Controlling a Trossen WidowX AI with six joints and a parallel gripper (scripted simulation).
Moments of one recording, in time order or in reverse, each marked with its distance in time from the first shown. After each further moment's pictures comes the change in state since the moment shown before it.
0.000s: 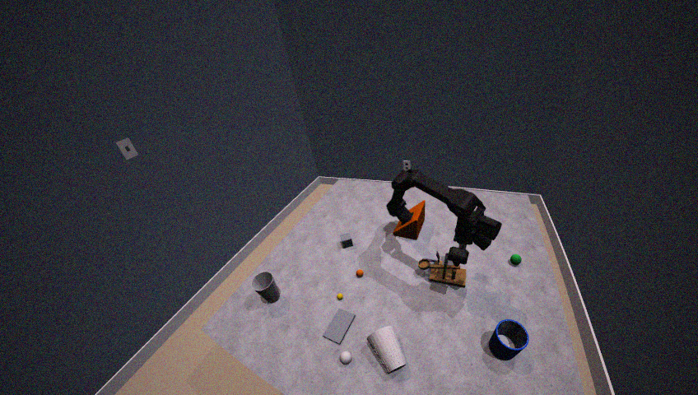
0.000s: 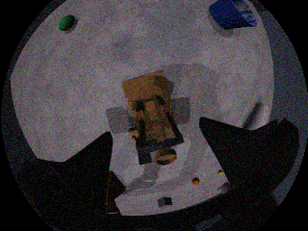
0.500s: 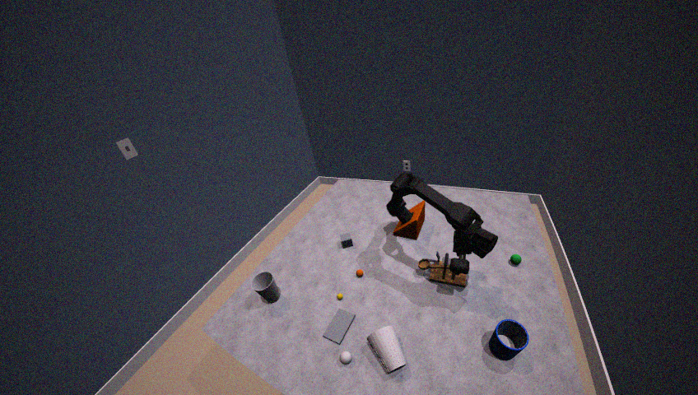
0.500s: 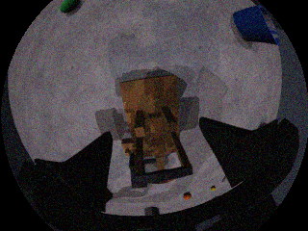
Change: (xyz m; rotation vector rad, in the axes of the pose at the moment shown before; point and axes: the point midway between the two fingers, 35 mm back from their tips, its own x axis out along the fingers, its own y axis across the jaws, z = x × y) arm 0.048 0.000 0.001 -0.137 -0.003 0.010
